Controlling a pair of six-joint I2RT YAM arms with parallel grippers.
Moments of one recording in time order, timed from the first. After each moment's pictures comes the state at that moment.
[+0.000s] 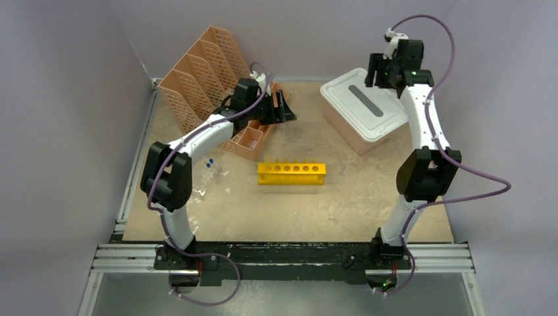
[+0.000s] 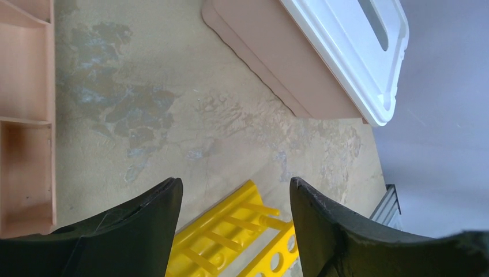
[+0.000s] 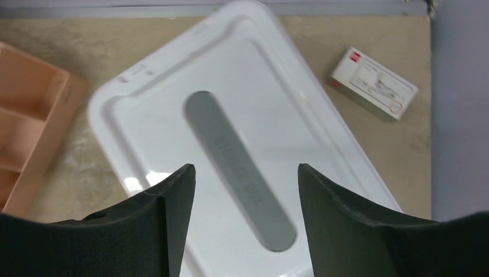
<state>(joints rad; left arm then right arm) -0.47 1.85 1.46 -0.11 0.41 -0.60 -0.03 1.86 1.92 -0.65 -0.09 -0.02</state>
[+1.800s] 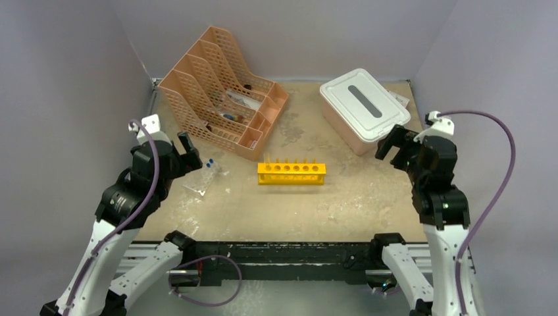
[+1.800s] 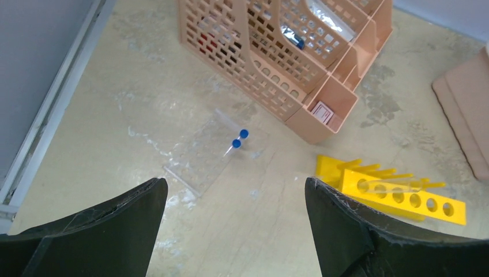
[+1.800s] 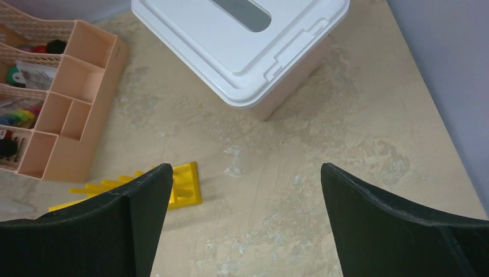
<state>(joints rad) -0.46 0.76 1.20 -0.96 -0.51 -0.52 0.04 0.74 1.11 -0.80 0.16 0.33</state>
